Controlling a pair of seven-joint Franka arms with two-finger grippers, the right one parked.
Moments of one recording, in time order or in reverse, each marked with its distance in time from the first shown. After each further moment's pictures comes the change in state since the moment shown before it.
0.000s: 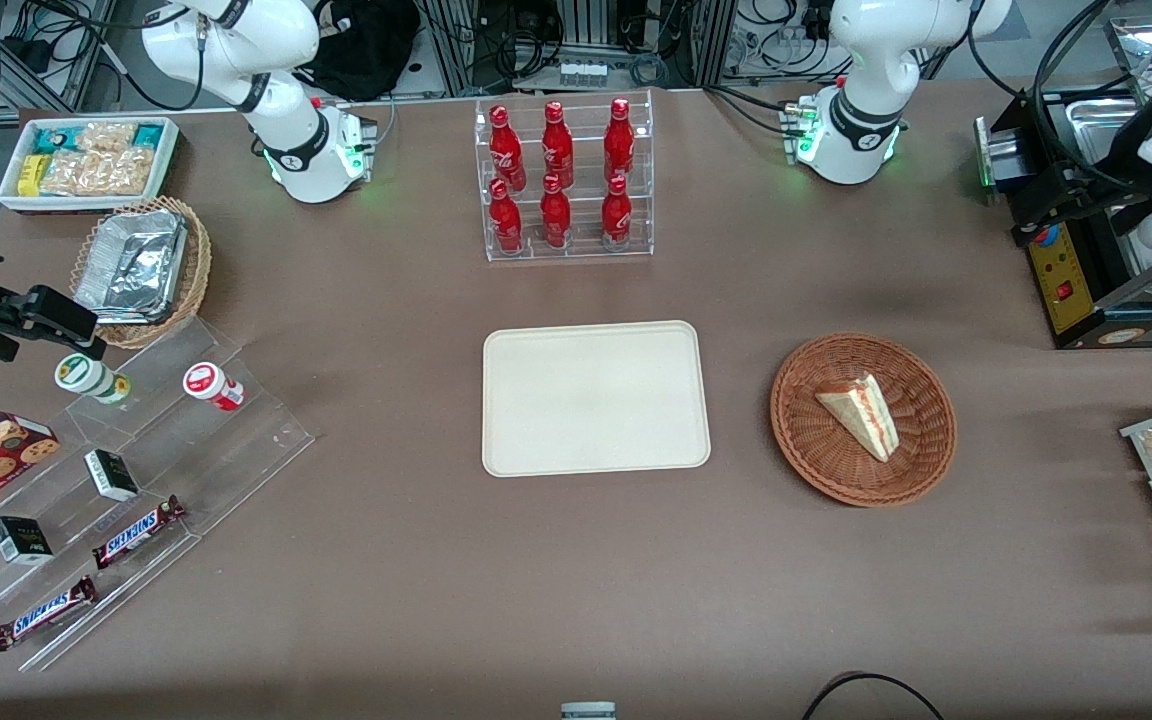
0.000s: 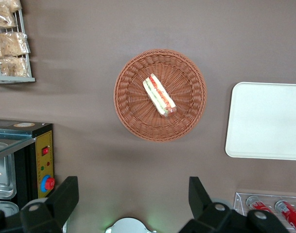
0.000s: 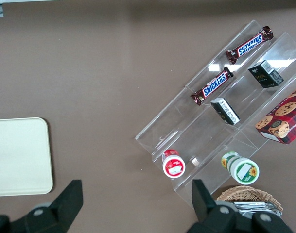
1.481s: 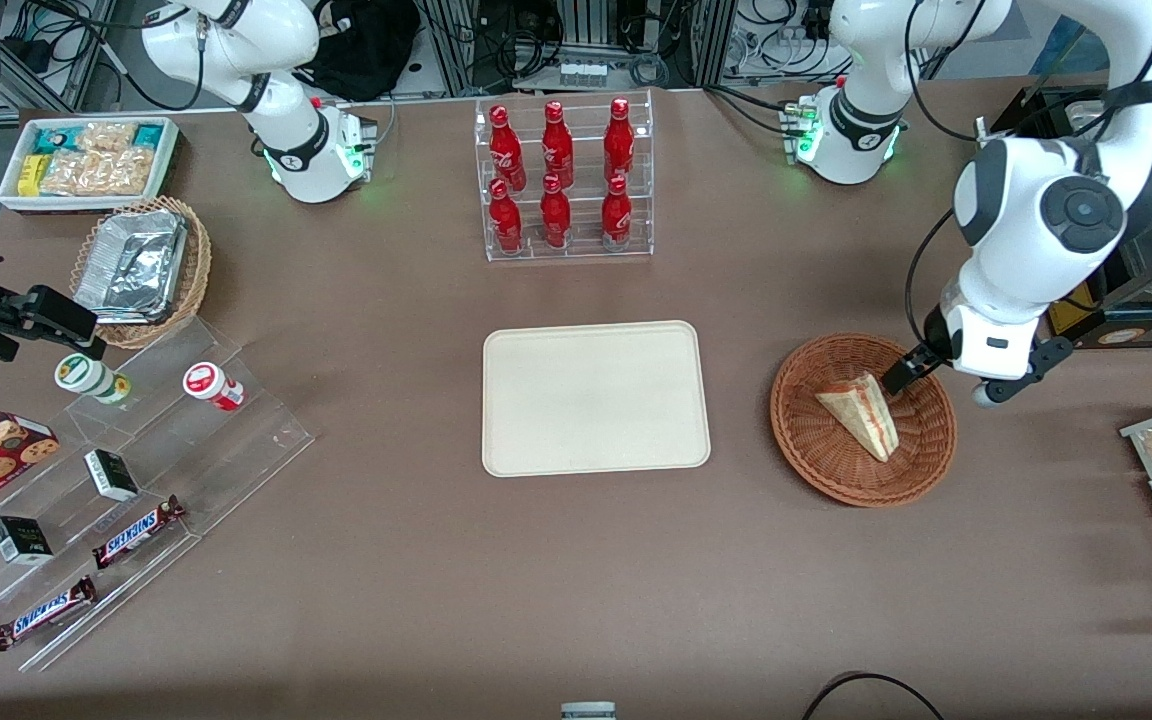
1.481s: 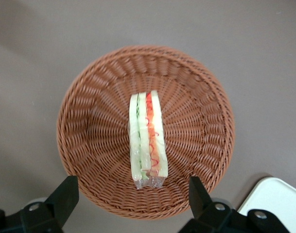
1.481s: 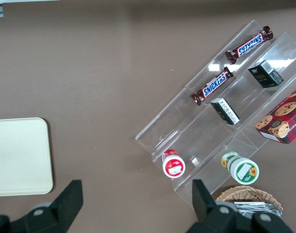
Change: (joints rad) arm -0.008 0.063 -0.028 -0.756 0.003 0.895 -0.605
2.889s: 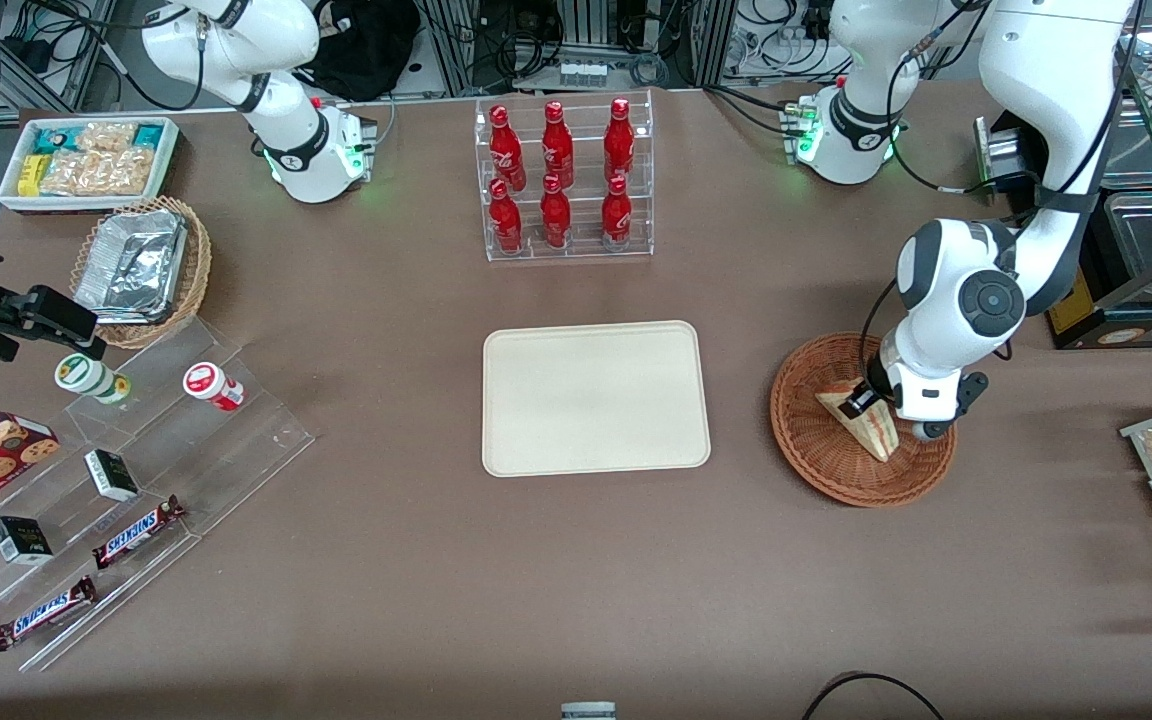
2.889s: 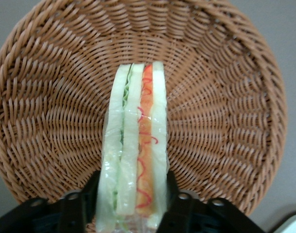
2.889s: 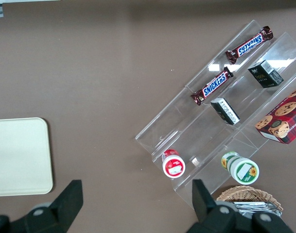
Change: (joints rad) arm 0.000 0.232 -0.019 -0.001 0.000 0.162 -0.109
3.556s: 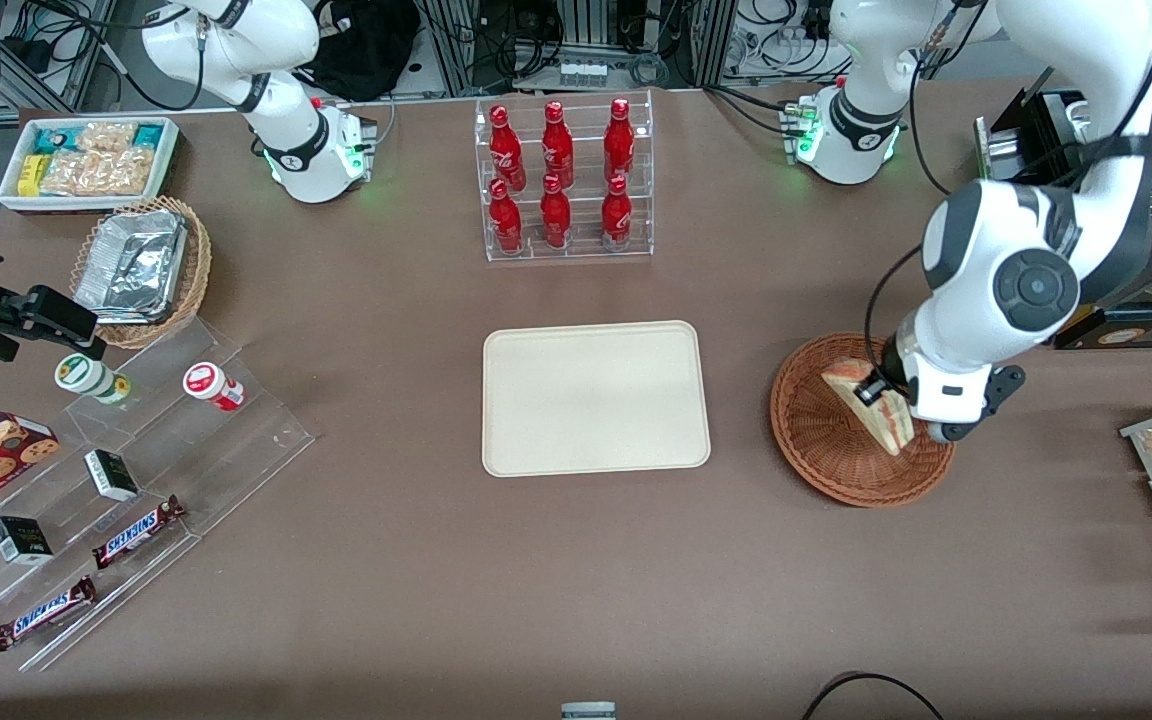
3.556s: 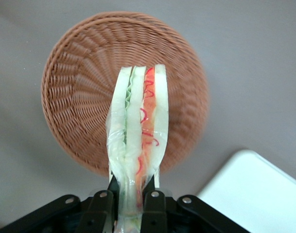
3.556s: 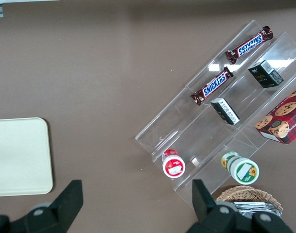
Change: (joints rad) arm -0.117 -0.075 -0.007 0.379 -0.001 -0.540 -0.003
